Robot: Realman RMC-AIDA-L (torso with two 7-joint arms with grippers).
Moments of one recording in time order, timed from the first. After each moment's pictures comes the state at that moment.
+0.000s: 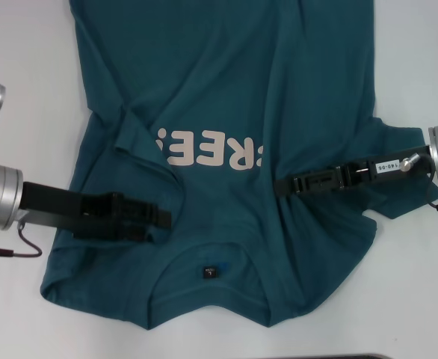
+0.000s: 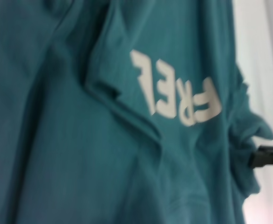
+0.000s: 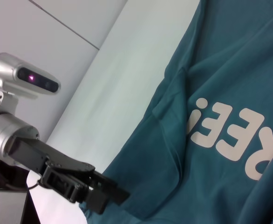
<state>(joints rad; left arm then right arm) -0.51 -2.14 -2.33 -0.83 -0.78 1.67 -2.56 0.59 2.05 -0.76 -0.53 -2.19 -1.57 2.02</state>
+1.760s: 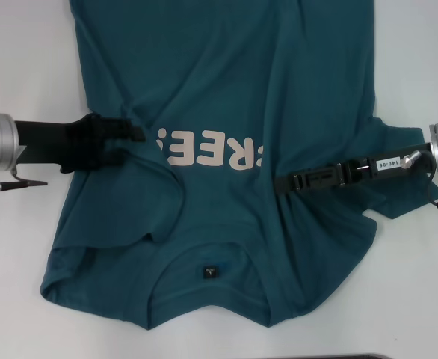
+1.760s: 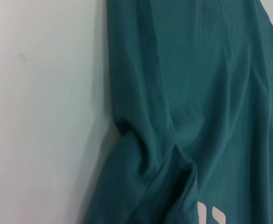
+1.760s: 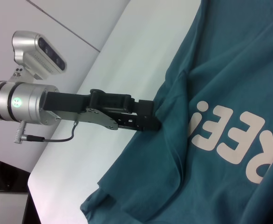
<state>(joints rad) -0.57 -2.12 -2.40 -0.77 -0.83 1.34 -2.71 0.60 2.04 -0.75 -0.53 -2.19 -1.57 2.02</state>
